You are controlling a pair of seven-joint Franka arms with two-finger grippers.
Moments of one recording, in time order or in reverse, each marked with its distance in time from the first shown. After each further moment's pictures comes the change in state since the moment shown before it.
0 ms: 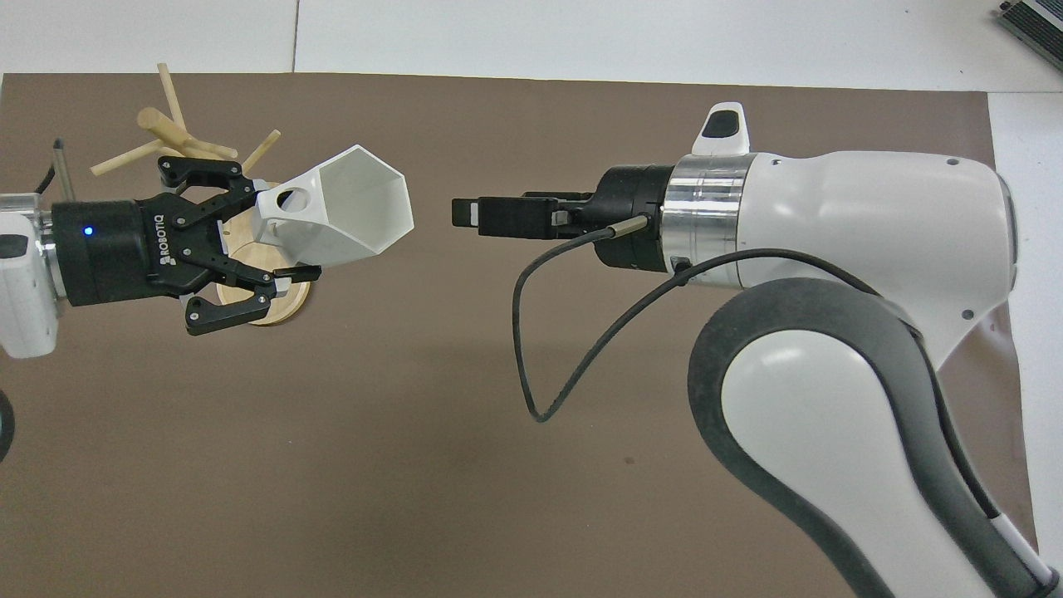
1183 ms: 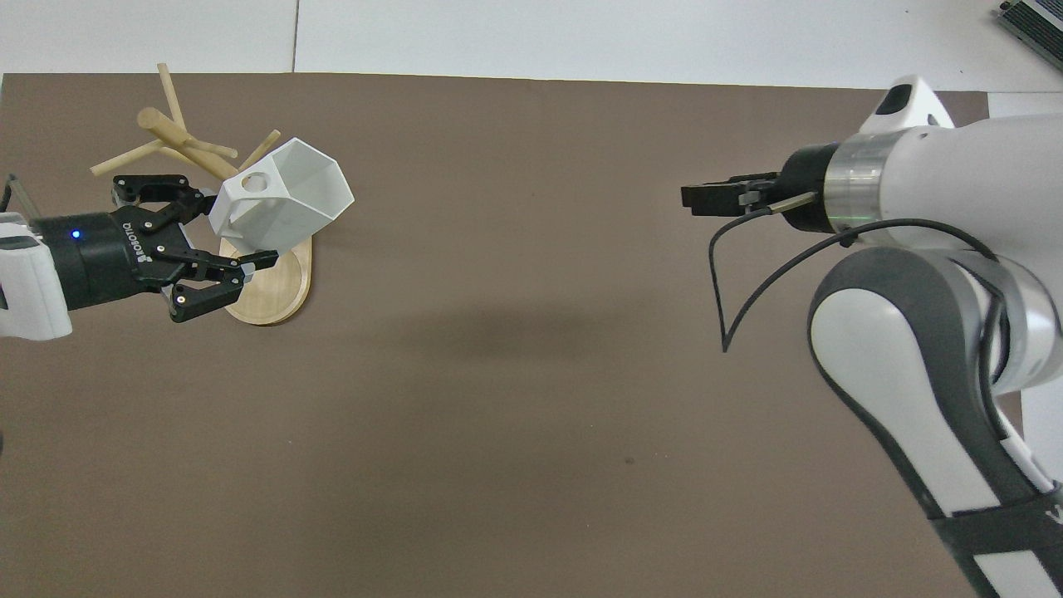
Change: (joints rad) left arm 0.026 -0.020 0.000 -0.111 0.194 0.236 -0.217; right arm -0.293 -0.021 -0.021 -0.100 -0.686 -0.095 0.013
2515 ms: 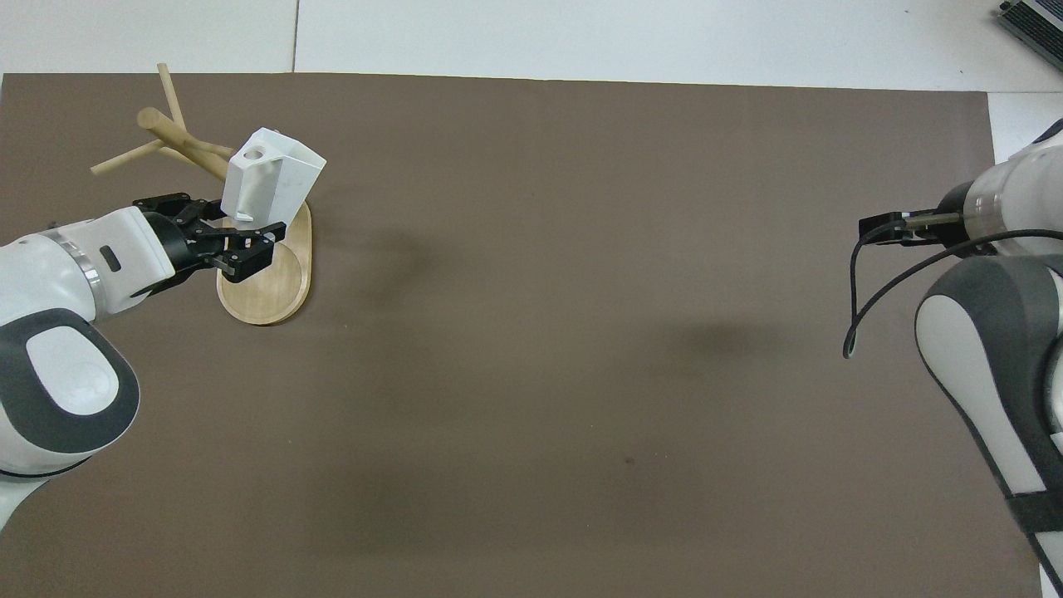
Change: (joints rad) left arm -0.058 0.124 -0.021 -0.103 0.187 0.438 -0.469; right arm -0.069 -0.040 -0.087 -0.027 -0.417 -0.186 0.216
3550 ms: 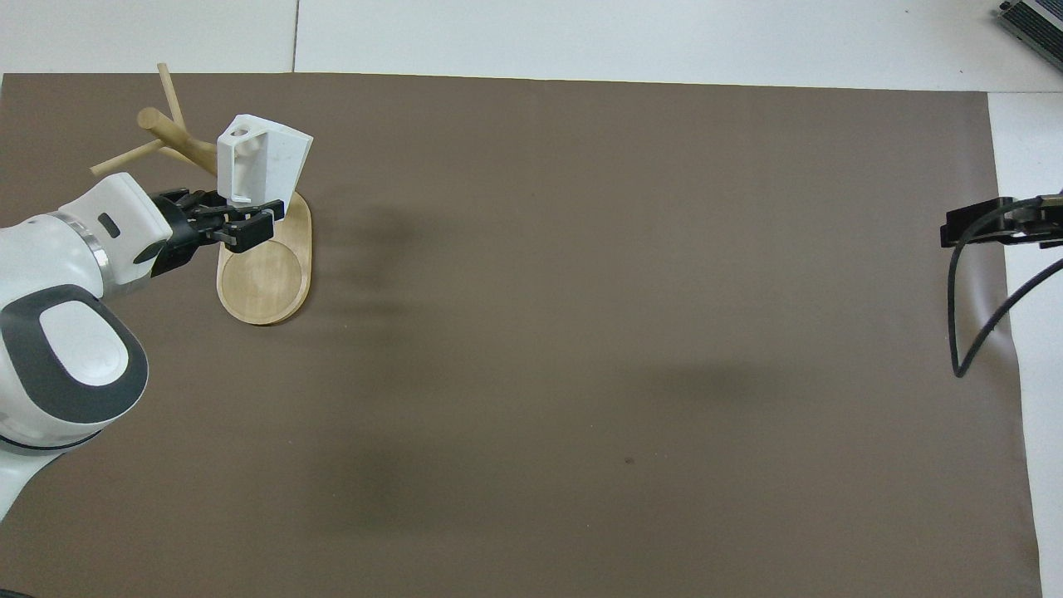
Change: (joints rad) left arm 0.002 0.059 0.007 0.059 0.000 0.004 -0.241; right arm 0.185 -0.024 -0.240 0.303 0.105 -0.424 -0.075
